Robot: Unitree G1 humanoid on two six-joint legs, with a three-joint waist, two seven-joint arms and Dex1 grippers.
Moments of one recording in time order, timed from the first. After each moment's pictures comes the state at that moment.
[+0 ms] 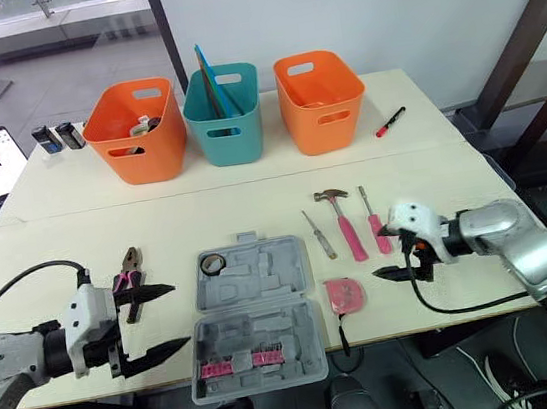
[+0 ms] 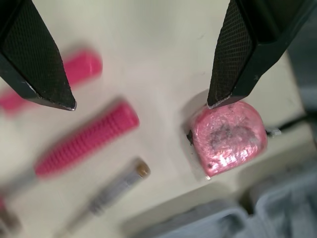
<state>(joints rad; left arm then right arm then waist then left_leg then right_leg) 0.19 0.79 0.23 -0.39 -0.43 0.21 -1.10 -0.41 -1.00 0.28 0.14 0.26 0.10 1.15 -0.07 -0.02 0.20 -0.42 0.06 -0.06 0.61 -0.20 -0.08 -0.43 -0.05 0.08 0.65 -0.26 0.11</state>
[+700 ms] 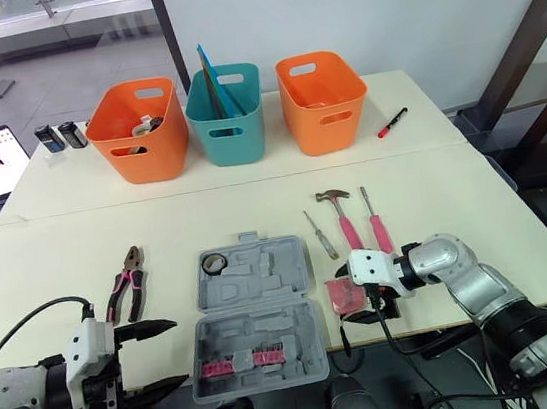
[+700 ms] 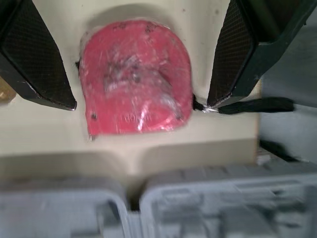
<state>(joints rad) 0.32 0.78 0.21 -0.34 -0.44 0.11 -1.19 -0.37 -0.76 0.34 0.26 0.05 -0.06 1.20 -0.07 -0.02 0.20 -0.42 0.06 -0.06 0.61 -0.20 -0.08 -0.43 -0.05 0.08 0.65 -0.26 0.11</state>
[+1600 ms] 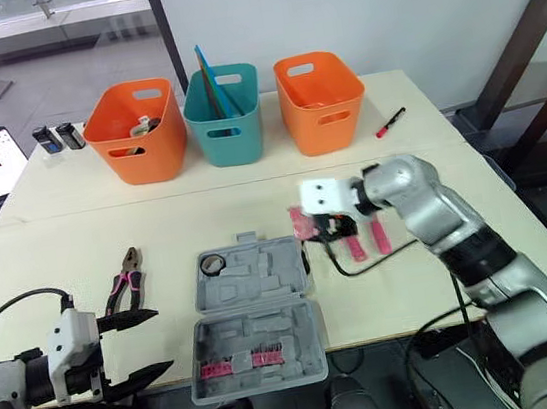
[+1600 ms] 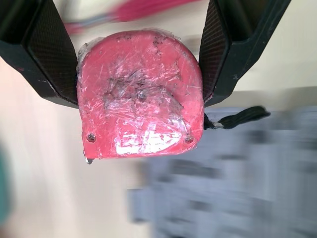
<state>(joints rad) 0.36 0.82 0.32 -0.37 -0.47 0.17 -1.12 -0.87 -0.67 0.45 0.11 -0.16 0.36 1.18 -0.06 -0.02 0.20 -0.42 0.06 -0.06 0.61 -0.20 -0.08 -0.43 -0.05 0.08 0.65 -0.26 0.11</state>
